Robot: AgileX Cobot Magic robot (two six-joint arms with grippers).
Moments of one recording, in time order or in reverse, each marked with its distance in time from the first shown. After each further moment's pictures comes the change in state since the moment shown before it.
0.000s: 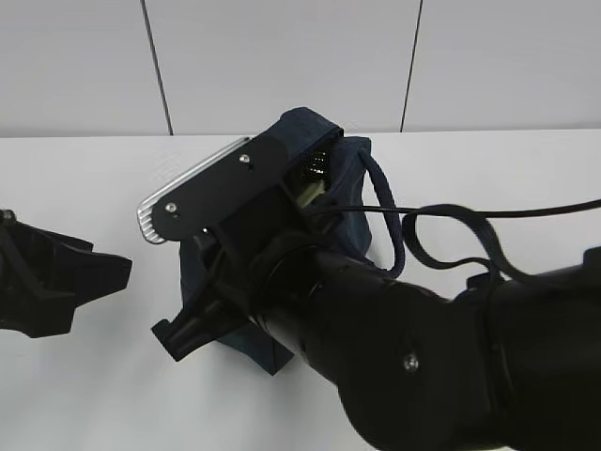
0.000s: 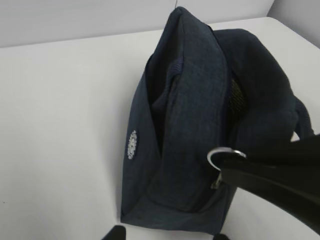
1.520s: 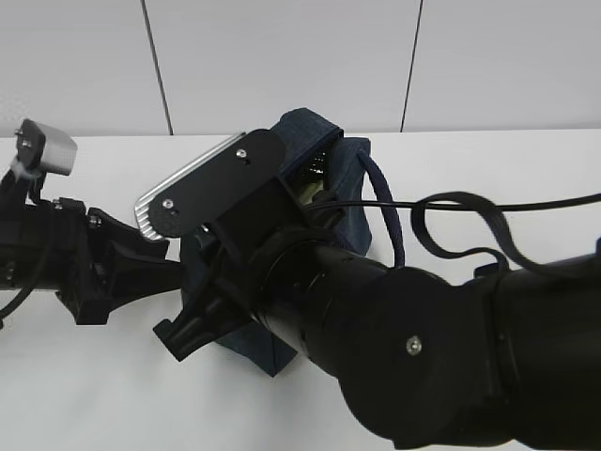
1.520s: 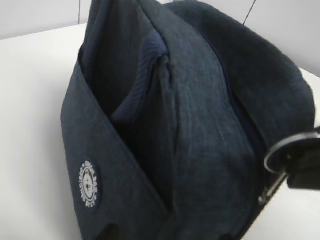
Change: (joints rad) left arm 0.366 0.582 -0.088 -0.963 0.515 1.522; right arm 0.000 -0.011 -0.011 0.063 0.030 -0.083
